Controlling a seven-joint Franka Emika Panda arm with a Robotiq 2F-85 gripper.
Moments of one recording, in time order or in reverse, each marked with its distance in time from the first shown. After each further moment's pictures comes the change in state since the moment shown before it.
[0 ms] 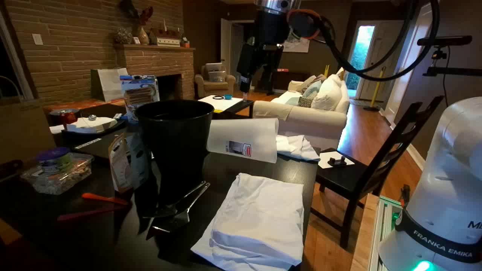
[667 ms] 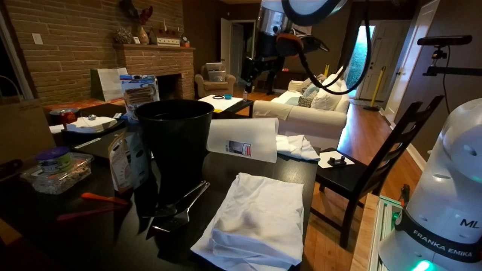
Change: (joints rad) arm -0.182 0.138 -0.028 0.016 -0.206 0.178 0.150
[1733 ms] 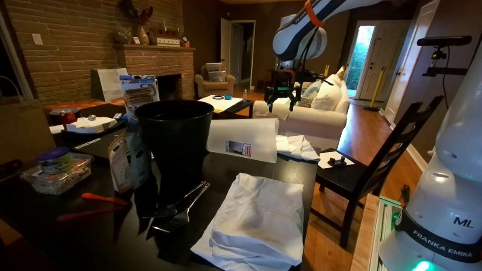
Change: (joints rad) arm -0.148 0.492 -0.293 0.281 0.139 -0.019 0.024
